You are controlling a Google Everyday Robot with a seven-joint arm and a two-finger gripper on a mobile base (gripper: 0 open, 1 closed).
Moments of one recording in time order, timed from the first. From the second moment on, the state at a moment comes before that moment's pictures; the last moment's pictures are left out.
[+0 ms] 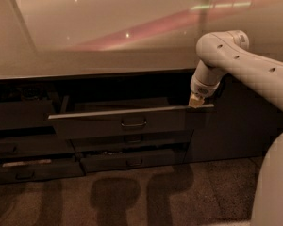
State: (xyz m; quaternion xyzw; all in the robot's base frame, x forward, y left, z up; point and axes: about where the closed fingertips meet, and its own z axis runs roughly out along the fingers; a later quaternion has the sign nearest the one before) arm 0.659 -0.214 0.696 -0.57 0.82 -0.03 0.10
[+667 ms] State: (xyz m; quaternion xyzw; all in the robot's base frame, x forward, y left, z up) arm 0.645 -0.211 0.694 -0.58 0.81 -0.01 0.11
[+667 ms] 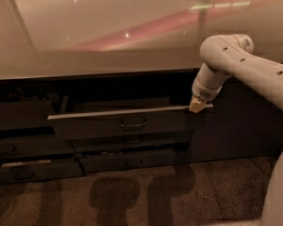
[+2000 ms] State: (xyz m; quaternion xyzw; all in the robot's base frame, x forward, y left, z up) arm 0.594 -0.210 0.650 -0.59 0.80 0.01 0.07
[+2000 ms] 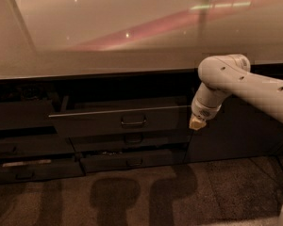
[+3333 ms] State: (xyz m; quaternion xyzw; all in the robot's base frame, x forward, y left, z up) arm 0.608 -0.204 0.677 -0.58 0.81 0.01 0.08
